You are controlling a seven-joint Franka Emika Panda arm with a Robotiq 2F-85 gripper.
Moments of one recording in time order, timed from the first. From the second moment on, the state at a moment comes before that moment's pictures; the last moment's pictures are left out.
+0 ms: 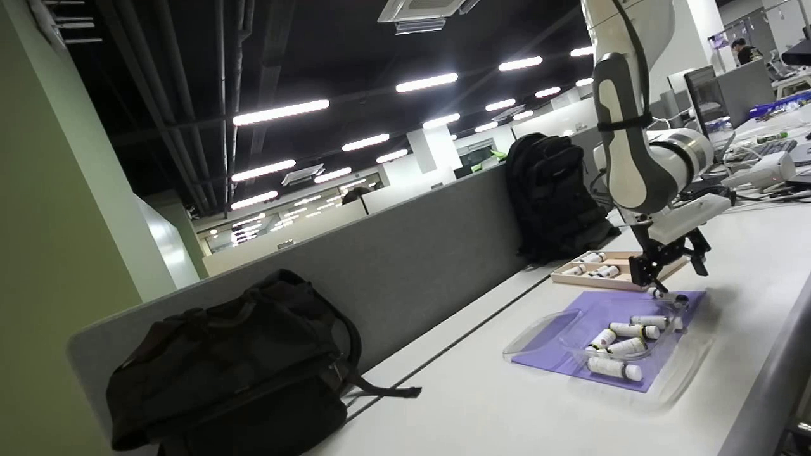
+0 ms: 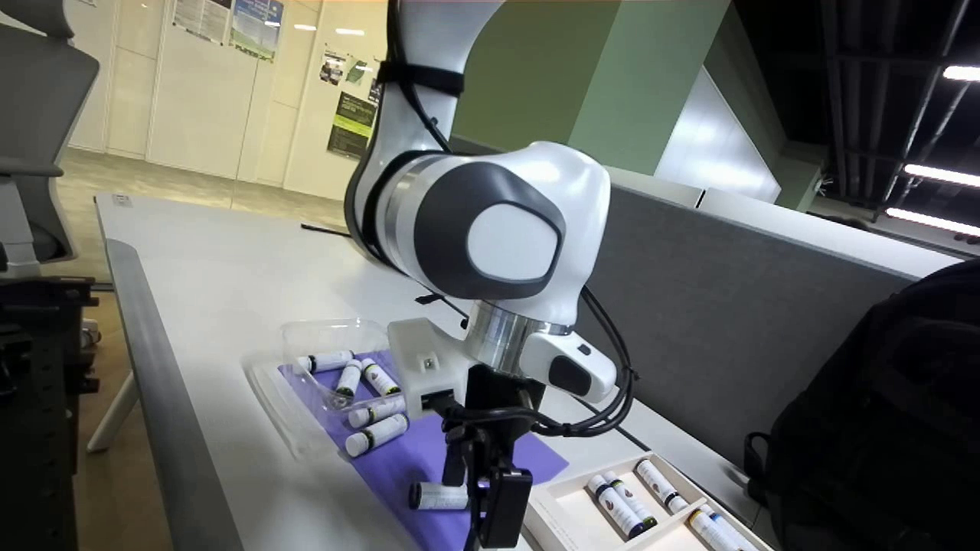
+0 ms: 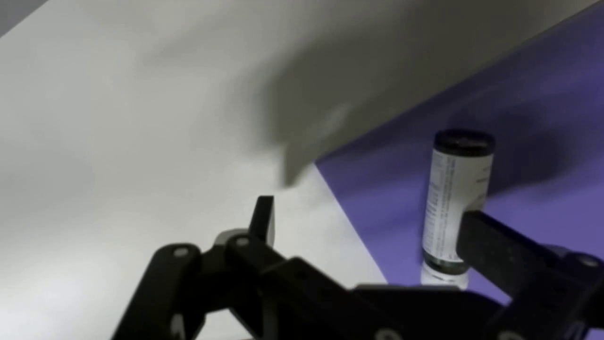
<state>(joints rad) -0.08 0.51 -0.24 -2.51 -0.07 3.01 0.28</state>
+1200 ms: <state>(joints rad) -0.09 0.54 -0.24 -2.47 0.06 2.97 0.18</state>
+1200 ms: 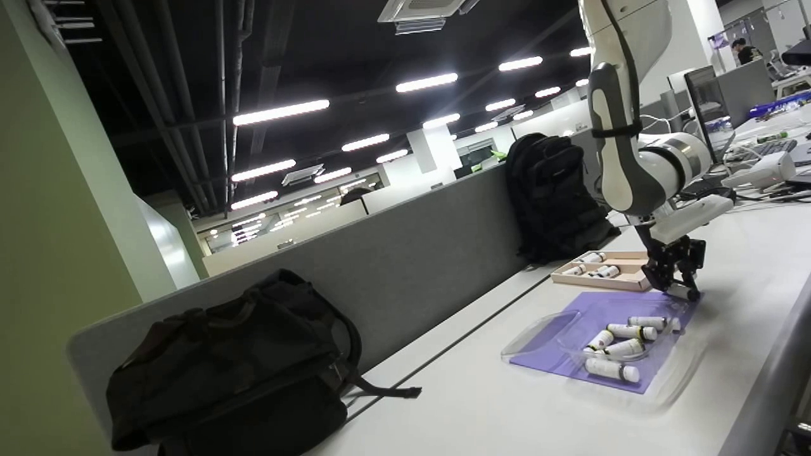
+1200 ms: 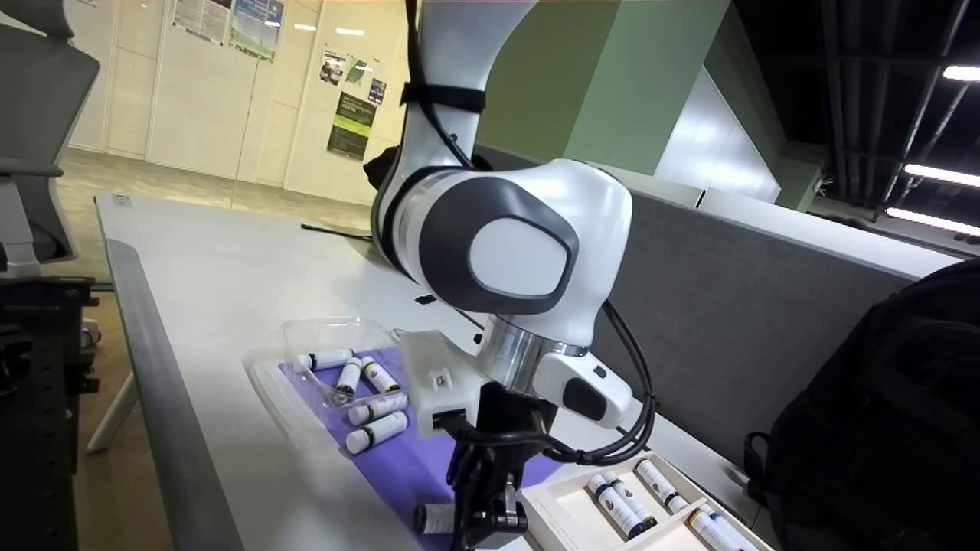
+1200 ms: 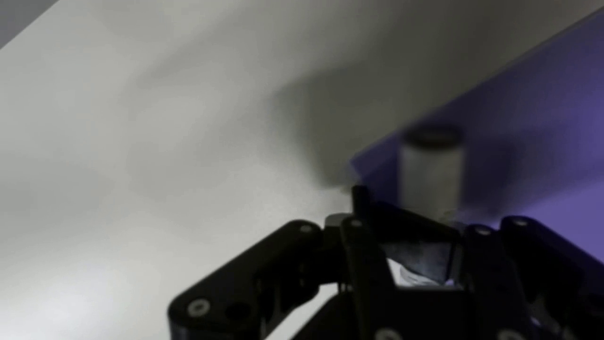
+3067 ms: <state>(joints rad) -0.17 0.54 -0.04 -2.35 0.24 2.71 0.06</state>
